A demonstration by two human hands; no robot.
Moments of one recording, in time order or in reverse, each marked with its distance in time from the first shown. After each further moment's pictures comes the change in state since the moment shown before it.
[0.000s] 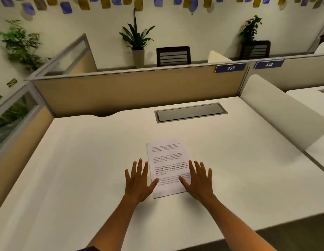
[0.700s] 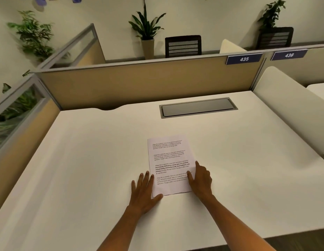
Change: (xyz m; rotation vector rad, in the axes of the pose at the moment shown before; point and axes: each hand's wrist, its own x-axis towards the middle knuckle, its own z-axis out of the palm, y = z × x) left_hand -0.022 0.014 0.040 -0.016 -0.207 -0.036; right_hand 0.025 0.007 0.013 0.315 -0.045 0.168
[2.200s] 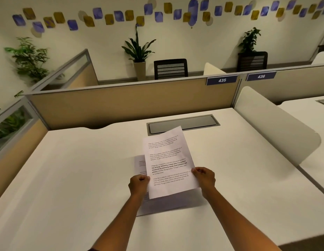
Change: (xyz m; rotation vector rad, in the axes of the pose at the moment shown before) left_hand 0.048 0.091 -0.075 -1.091 0.353 -0.417; right_hand 0.047 0.033 -0.088 0.884 0.141 0.290
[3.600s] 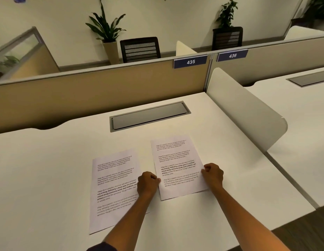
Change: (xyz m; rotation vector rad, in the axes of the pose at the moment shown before) left_hand -0.016 0.023 0.192 0.430 -0.167 0.037; right_hand 0.110 0.036 -0.145 -0.498 0.159 0.019
